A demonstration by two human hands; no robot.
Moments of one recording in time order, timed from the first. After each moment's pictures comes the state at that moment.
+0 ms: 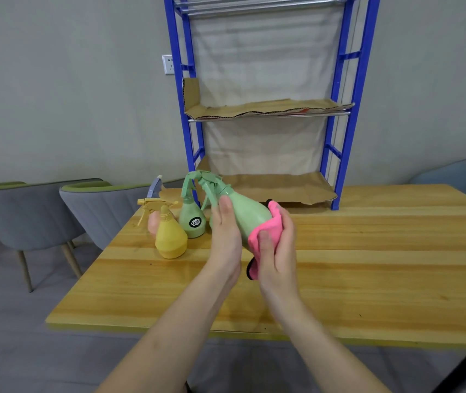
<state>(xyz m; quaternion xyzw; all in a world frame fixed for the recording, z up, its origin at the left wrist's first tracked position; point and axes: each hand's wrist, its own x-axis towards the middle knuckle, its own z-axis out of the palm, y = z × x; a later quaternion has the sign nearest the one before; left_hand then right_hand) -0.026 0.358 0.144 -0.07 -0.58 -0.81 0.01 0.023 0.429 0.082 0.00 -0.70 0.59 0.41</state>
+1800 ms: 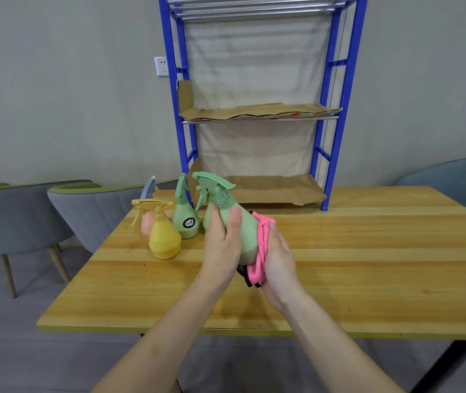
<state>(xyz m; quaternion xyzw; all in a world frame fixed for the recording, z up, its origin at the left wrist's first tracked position) -0.025 0.343 0.120 -0.23 -0.68 -0.69 0.10 0.031 0.430 0.105 -0.11 -0.51 0.83 0.18</state>
